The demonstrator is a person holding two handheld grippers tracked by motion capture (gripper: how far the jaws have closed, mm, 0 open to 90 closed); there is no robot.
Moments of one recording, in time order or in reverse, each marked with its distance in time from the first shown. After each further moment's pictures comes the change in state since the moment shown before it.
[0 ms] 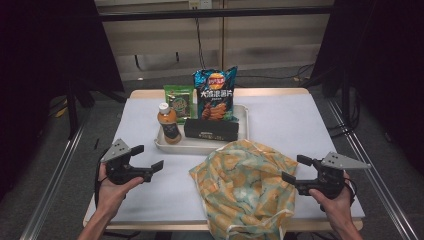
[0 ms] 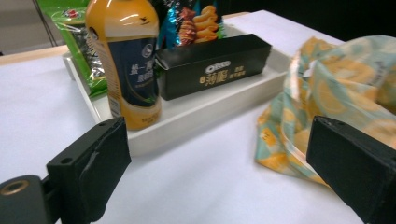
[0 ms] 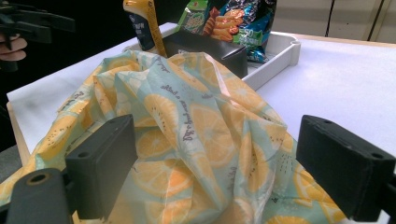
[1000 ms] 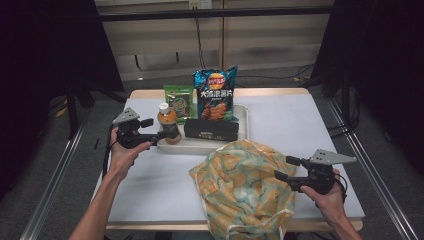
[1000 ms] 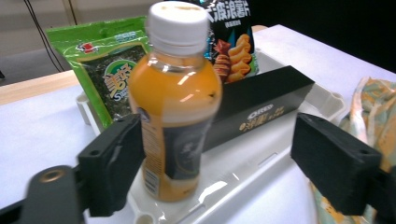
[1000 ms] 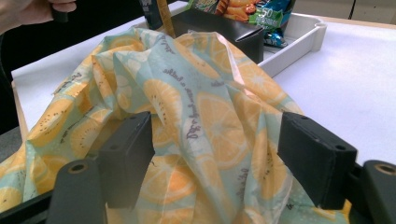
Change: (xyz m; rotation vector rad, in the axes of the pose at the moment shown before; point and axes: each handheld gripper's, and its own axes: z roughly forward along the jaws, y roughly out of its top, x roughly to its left) left arm 0.057 0.049 0.063 0.004 -0.029 -0.010; right arm -0.003 0.000 0.021 0.079 0.057 -0.026
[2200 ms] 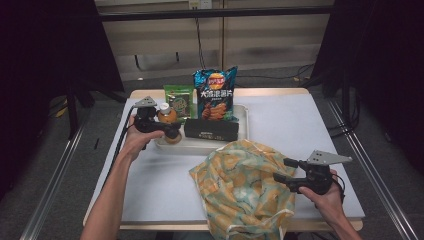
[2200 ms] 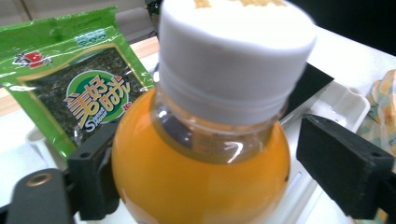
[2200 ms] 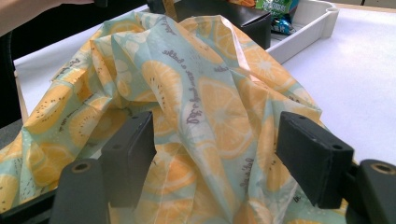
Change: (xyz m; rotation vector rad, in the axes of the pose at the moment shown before) left arm 0.032 0.017 0.068 0.081 -0.115 0.052; right arm -0.002 -0.006 0.006 0.038 0.023 0.000
